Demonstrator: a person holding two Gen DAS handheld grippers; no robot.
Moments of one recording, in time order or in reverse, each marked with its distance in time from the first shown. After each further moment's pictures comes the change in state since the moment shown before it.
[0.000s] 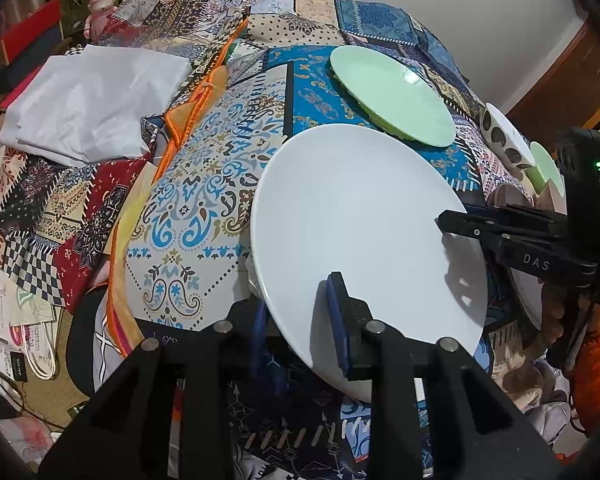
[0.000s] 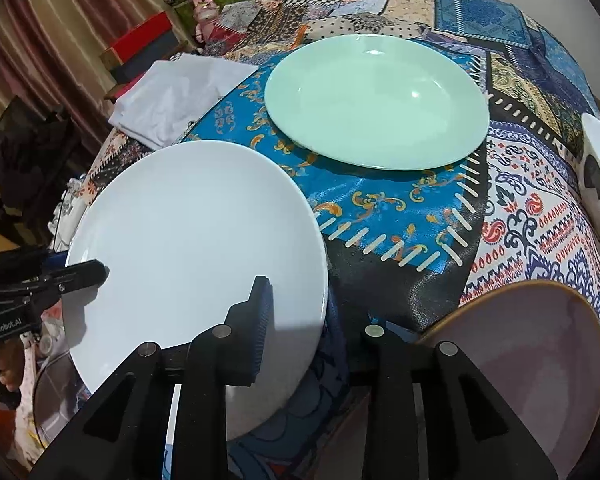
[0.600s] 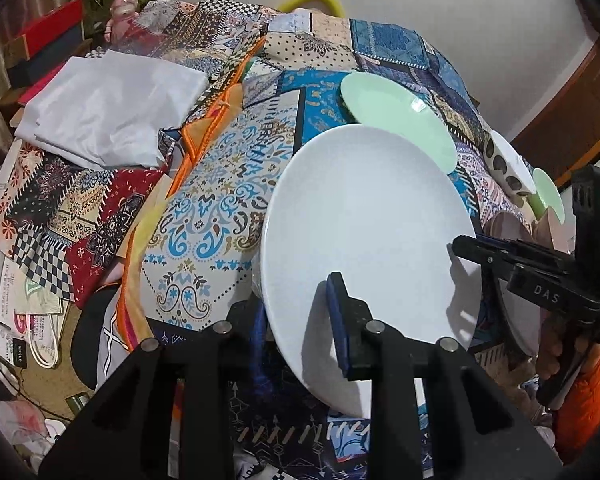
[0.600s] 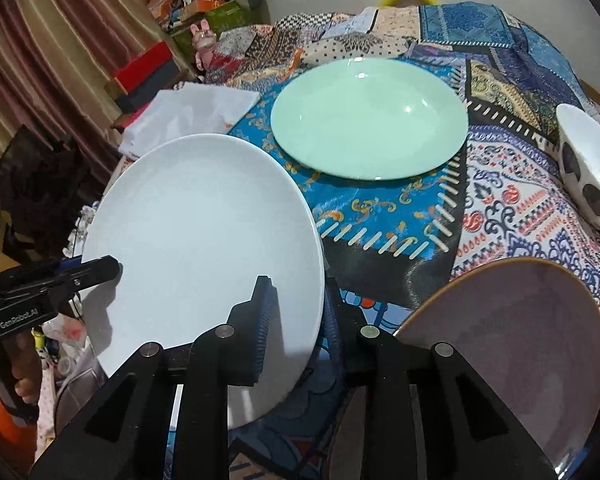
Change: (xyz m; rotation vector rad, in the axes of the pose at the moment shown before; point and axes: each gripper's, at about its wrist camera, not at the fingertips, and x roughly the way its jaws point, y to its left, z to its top) left arm -0.020 -0.003 0.006 -0.060 -0.061 0.027; right arm -0.026 -0.001 -0.006 0.062 -0.082 0.038
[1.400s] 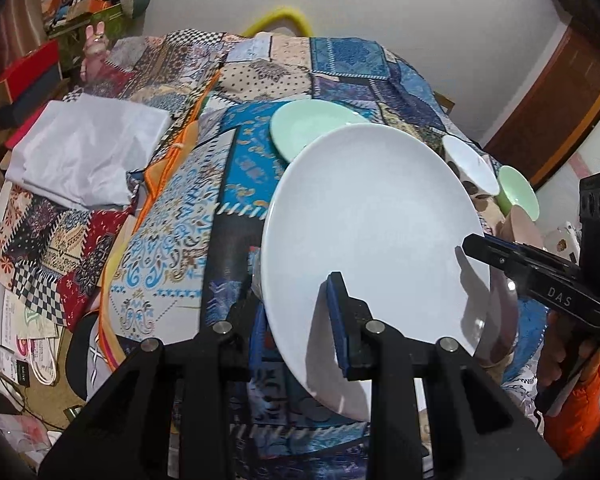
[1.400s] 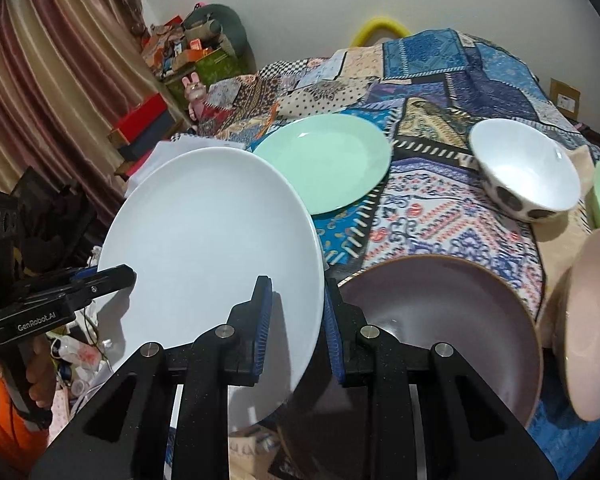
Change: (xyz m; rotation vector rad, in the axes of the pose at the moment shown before) left arm -0.029 -0.071 0.009 0.090 -0.061 -0.029; right arm -0.075 -0.037 -0.019 0.071 -0.148 -0.002
